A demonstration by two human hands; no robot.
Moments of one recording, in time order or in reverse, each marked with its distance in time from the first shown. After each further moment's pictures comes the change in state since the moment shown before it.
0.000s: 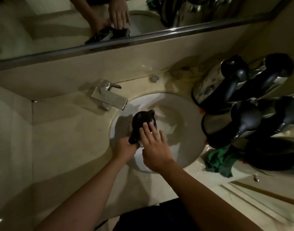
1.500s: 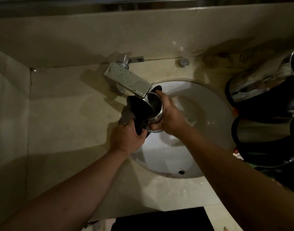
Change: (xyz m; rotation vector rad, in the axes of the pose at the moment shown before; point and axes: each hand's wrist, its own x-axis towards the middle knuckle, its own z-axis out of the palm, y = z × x) left_hand 0.039 -0.029 -0.019 0.398 0.408 0.342; right_hand 0.123 0.030 -0.008 0.691 0.038 0.070
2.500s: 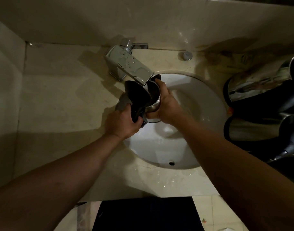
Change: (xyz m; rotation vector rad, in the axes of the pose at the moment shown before) left_hand 0.000 0.001 -0.002 -0.122 -0.005 -0.049; right_hand 0.005 -0.008 -0.010 -0.058 -0.058 -0.019
